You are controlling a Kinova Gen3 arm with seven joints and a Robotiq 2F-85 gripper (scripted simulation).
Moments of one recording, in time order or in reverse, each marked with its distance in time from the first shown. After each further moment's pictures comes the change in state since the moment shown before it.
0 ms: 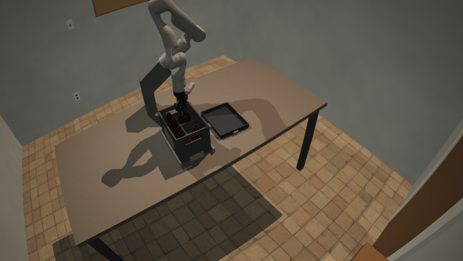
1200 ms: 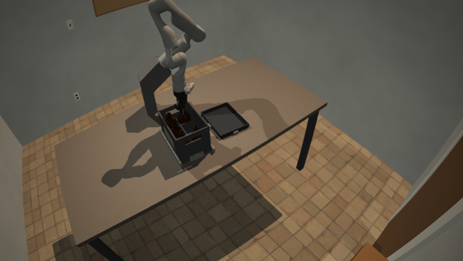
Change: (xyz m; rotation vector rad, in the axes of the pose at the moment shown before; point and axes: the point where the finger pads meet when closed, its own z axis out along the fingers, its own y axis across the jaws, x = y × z) arm 0.000 0.000 -0.001 -0.001 0.000 0.000
